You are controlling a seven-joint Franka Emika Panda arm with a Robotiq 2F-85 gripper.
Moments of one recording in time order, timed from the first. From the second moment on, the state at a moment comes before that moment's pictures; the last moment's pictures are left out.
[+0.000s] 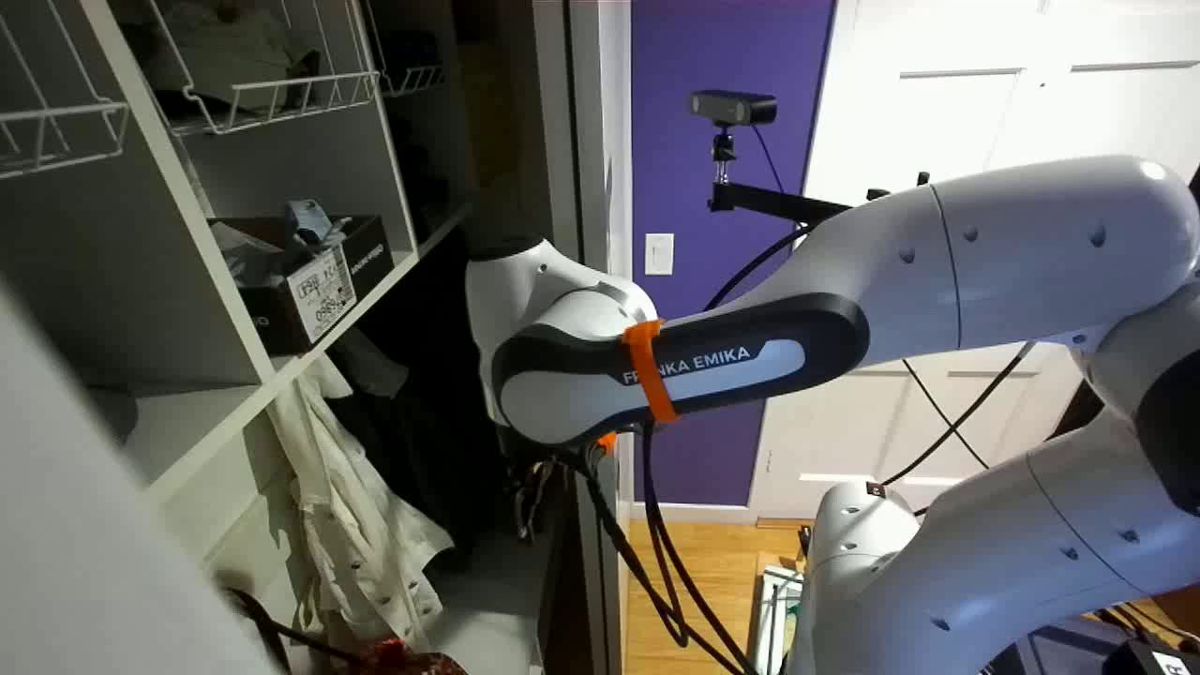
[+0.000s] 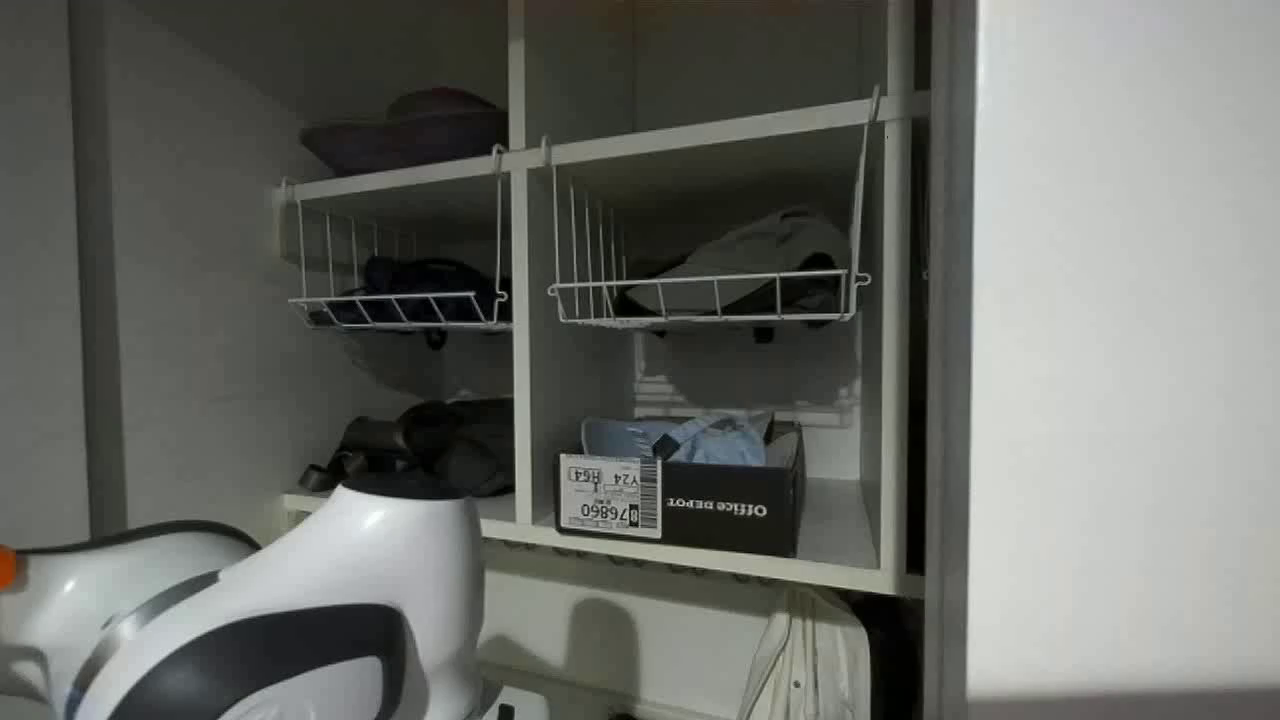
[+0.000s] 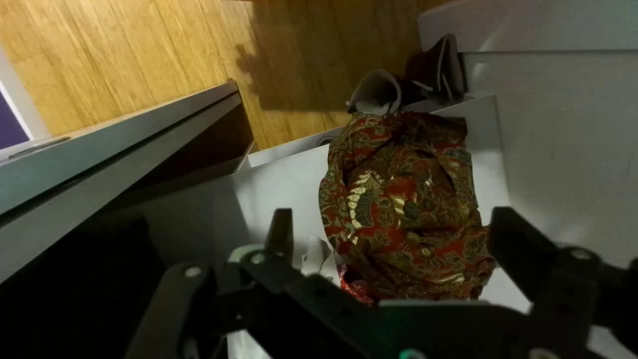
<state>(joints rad) -0.01 -0.61 0.00 -2.52 0.02 1.91 0.00</state>
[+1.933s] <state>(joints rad) 0.04 -0.78 -0.01 -2.51 0.04 2.13 -0.09</state>
